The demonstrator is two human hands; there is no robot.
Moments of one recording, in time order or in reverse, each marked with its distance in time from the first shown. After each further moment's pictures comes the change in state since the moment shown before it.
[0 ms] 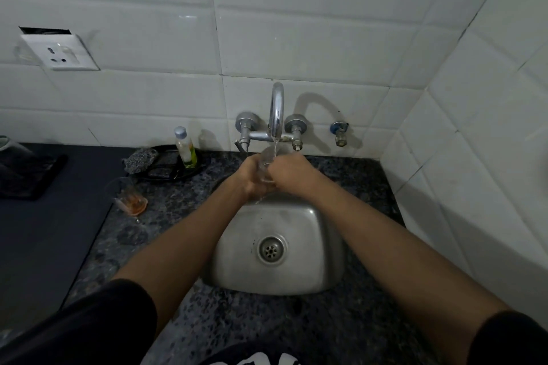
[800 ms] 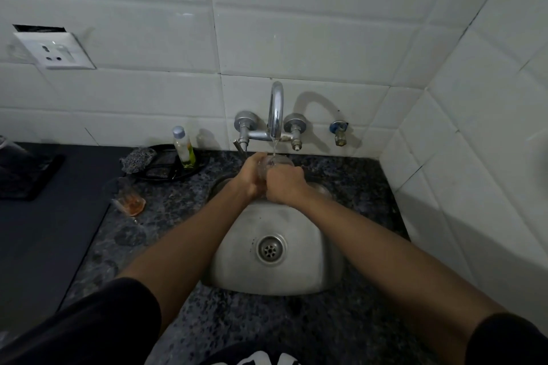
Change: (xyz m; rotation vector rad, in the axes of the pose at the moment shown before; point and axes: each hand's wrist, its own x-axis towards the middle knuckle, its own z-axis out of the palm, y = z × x) left_hand 0.005 -0.007 -0.001 0.009 -0.013 0.063; right_hand 0.004 -0.019 0.020 0.184 -0.020 0.201
